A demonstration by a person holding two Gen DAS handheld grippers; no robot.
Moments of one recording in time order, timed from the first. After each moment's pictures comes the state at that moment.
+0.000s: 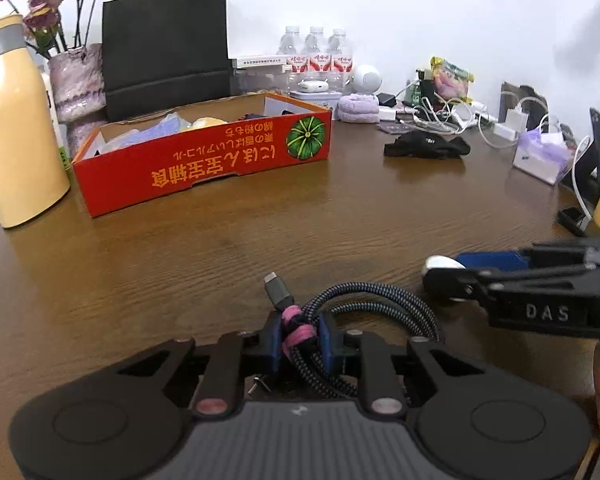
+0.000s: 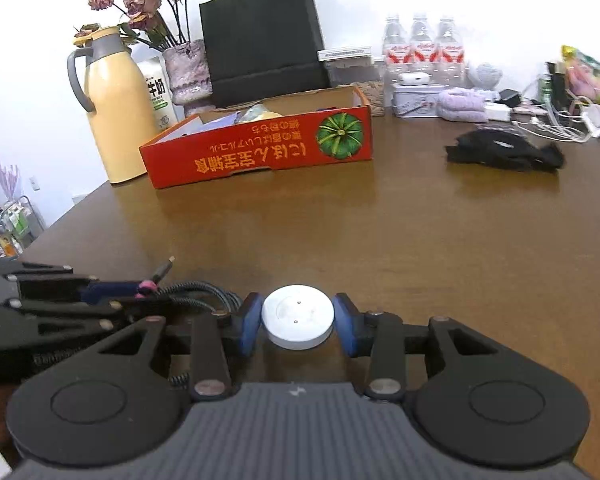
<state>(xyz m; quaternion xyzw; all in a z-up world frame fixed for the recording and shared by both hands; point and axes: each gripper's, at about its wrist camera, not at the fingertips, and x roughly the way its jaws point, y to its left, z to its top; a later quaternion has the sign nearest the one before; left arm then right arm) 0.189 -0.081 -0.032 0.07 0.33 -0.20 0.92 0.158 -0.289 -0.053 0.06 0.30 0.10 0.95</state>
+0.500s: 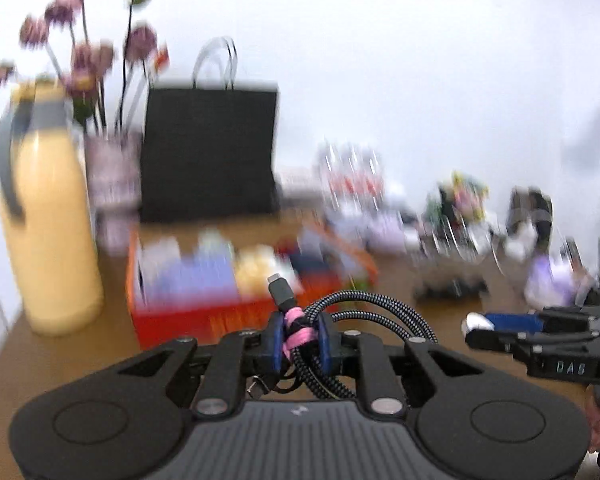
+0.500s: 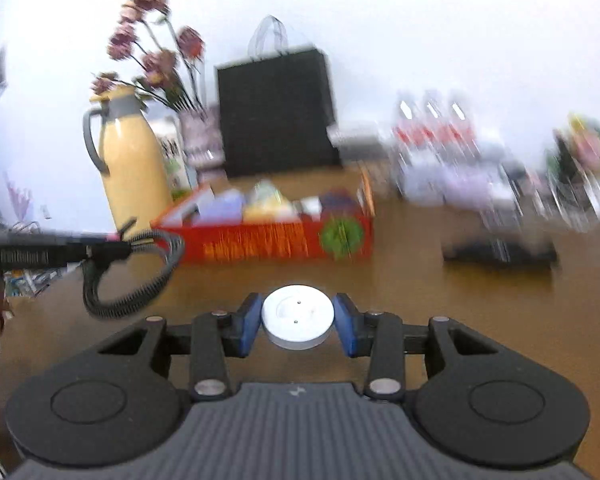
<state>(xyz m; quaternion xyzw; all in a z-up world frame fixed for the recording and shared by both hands) 0.272 -0.021 0.080 0.00 0.21 -0.20 0.96 0.200 -0.299 0.022 0.03 0.22 0.13 0.97</state>
